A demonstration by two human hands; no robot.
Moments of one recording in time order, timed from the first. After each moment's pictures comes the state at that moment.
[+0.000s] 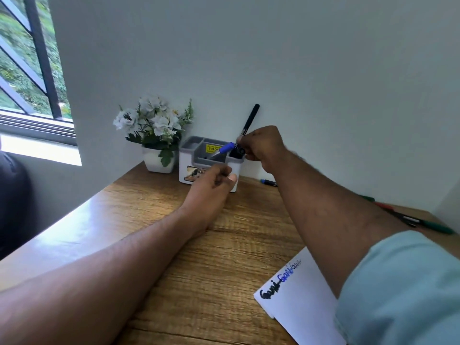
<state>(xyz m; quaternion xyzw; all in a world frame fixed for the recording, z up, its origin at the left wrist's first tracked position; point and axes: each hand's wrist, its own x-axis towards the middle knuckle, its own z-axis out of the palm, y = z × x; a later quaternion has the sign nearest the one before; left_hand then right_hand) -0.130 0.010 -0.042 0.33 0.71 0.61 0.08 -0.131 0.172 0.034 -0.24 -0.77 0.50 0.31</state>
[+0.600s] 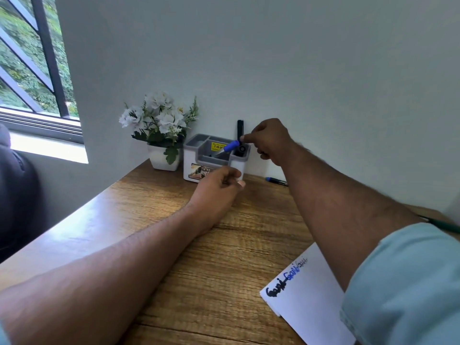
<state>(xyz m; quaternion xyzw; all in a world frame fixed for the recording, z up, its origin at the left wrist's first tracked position) -0.130 0.010 -0.043 0.34 0.73 0.59 0.09 -0.129 0.174 0.043 -0.25 -0.83 0.41 0.27</state>
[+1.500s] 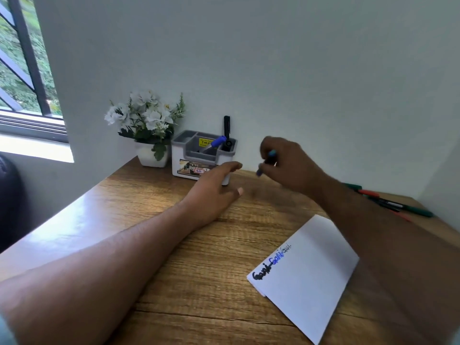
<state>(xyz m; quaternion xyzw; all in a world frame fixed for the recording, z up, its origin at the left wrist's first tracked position) -0.118 0.005 -0.039 0.48 0.76 0.44 0.03 -0.029 0.184 0.014 -0.06 -0.95 0.09 0.28</state>
